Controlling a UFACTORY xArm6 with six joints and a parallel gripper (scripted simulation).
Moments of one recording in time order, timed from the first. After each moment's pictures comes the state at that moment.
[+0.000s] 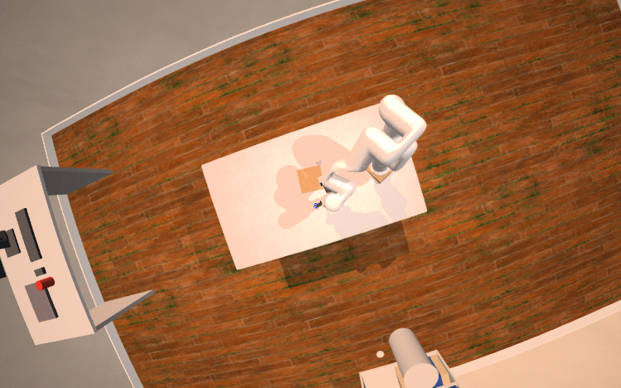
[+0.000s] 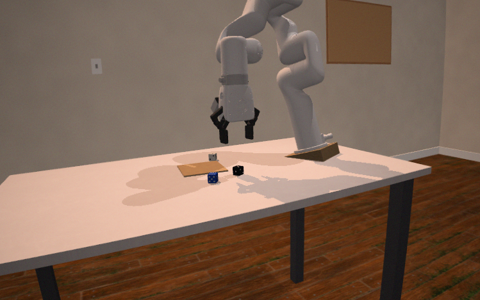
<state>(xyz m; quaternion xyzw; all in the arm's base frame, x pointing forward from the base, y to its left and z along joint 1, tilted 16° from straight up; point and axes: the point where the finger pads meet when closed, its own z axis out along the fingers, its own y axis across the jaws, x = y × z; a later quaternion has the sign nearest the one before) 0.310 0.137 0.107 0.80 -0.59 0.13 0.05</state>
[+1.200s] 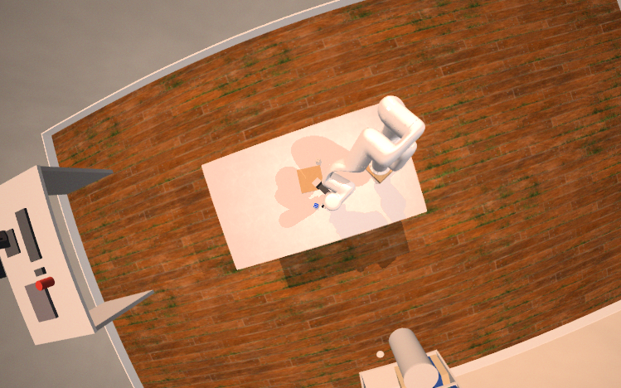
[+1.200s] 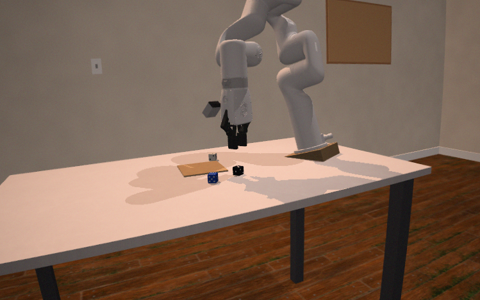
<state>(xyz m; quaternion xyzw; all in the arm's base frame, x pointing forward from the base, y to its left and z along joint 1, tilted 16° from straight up) 0.310 0.135 0.098 0.88 -0.46 0.12 0.07</state>
